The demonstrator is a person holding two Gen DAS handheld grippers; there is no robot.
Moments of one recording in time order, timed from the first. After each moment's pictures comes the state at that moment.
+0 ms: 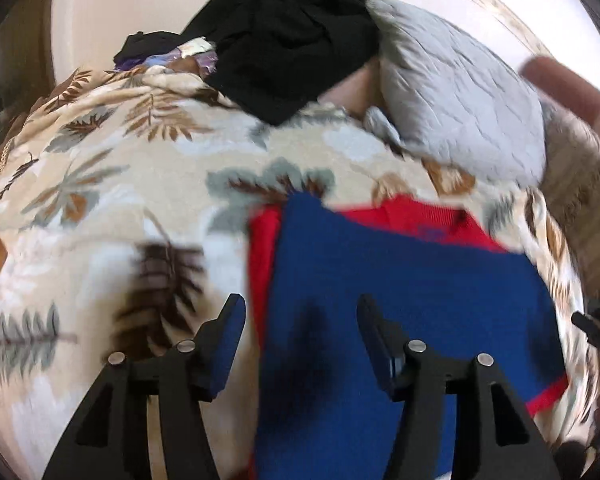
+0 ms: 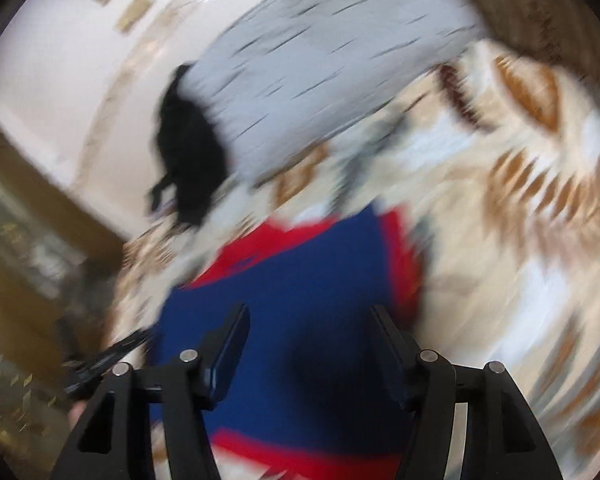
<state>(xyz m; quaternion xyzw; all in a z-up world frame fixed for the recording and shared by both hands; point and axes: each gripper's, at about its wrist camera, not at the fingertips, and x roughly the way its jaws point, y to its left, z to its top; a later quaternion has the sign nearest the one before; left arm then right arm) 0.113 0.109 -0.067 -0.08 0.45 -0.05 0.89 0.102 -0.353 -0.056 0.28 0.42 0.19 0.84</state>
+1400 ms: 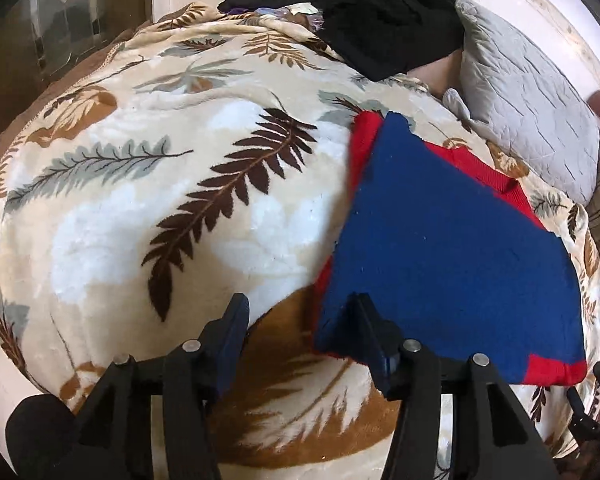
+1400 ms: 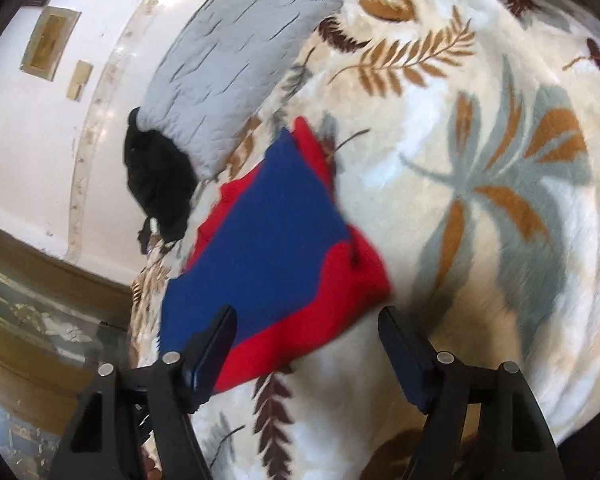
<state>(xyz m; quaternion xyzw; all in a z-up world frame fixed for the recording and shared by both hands) 0.009 0.133 -0.083 -0.15 0.49 0.08 0.86 -0.004 -0.382 -0.100 0.41 0.40 0.08 0.81</state>
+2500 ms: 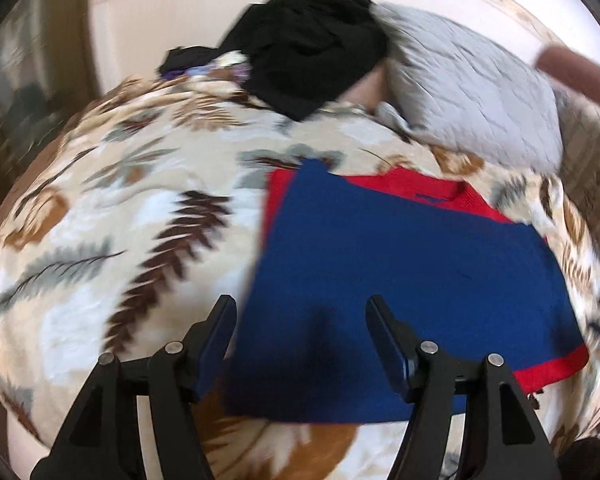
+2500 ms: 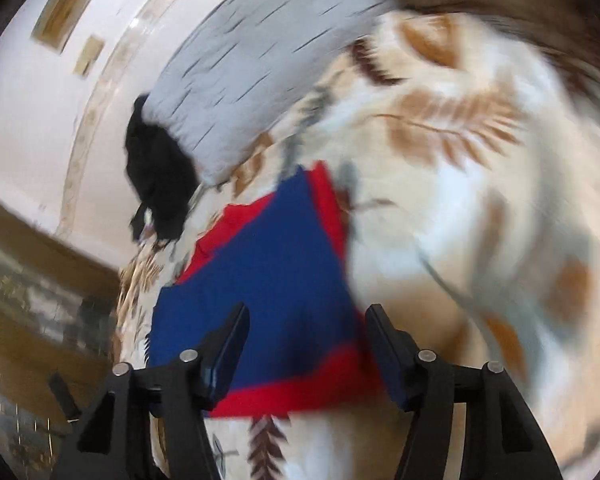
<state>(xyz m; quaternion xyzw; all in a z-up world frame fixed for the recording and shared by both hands) 0.042 0.062 -0.057 -0.05 0.44 0.03 0.90 0.082 -0.404 -0.077 0.32 0.43 0.09 0.84</state>
